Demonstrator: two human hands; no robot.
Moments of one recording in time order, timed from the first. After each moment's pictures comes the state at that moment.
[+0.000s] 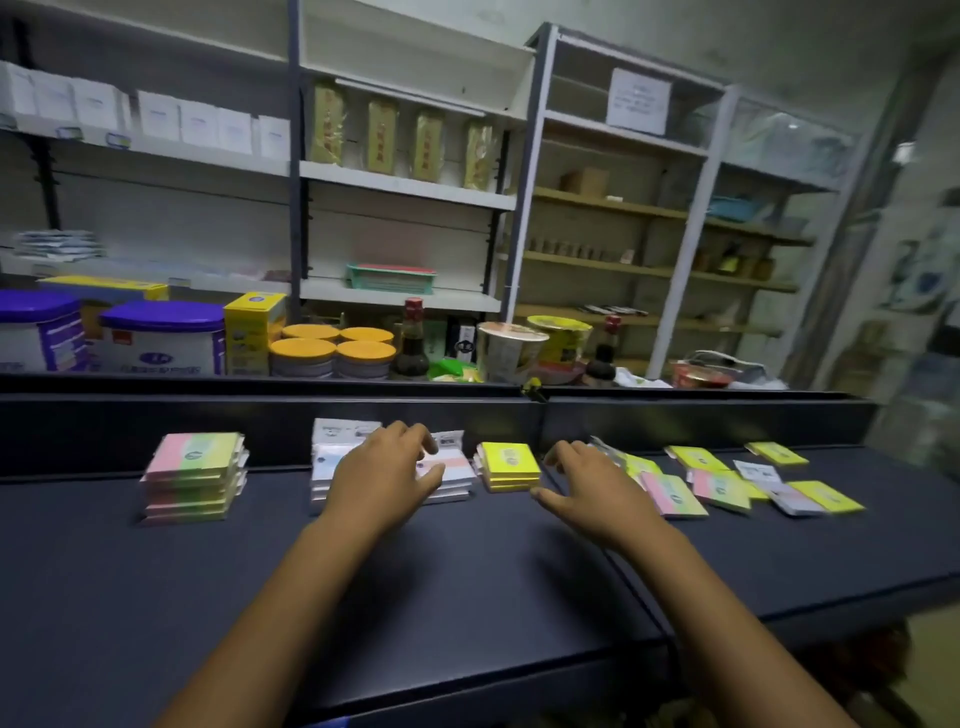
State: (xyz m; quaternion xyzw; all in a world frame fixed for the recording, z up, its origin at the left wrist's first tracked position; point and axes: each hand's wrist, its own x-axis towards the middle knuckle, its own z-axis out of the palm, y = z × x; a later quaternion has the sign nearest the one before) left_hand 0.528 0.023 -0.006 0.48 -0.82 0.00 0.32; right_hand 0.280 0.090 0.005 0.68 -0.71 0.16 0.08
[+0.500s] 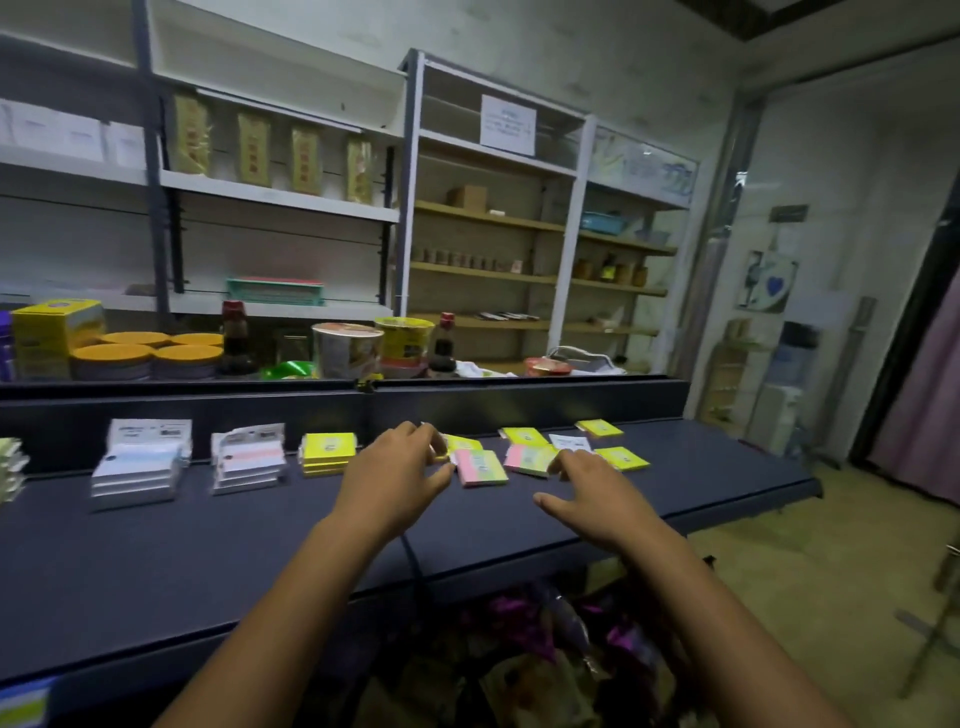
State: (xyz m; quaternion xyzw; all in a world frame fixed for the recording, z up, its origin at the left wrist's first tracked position) left_hand 0.309 0.165 0.017 0.40 -0.85 -0.01 0.34; right_hand 0.073 0.265 0.015 0.61 -0.77 0.17 0.07
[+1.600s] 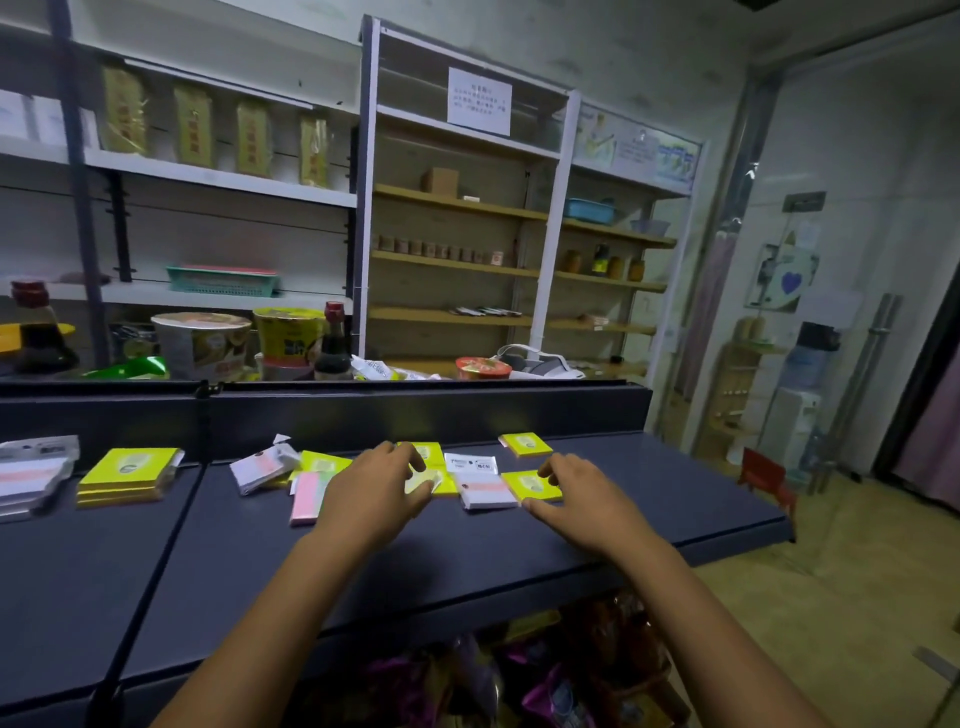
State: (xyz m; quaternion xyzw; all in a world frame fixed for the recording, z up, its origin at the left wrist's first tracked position) left_hand 0.061 0.132 -0.011 0.45 -0.84 -0.04 0.30; right_hand -0.183 0.226 0.003 0.63 -0.75 0.18 0.05
